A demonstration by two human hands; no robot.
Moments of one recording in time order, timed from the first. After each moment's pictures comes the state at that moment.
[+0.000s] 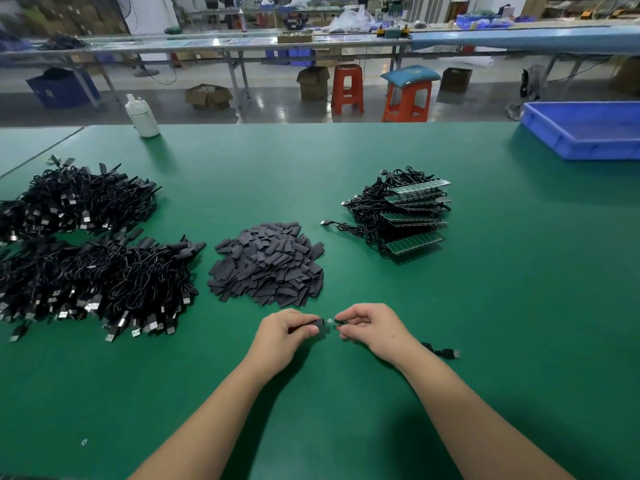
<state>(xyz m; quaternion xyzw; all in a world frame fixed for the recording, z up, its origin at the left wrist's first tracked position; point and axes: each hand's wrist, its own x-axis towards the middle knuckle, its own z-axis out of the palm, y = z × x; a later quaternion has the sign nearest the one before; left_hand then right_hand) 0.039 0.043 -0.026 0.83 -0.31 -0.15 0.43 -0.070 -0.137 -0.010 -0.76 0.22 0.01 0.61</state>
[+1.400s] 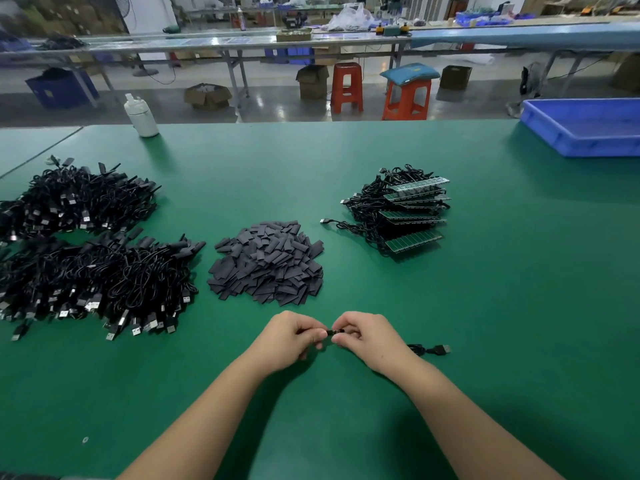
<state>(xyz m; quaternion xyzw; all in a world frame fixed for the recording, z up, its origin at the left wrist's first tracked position) 0.037 0.040 -0.016 0.82 -0.35 -0.27 0.37 -0.079 -0.125 -0.010 -0.89 0.17 0.01 0.43</state>
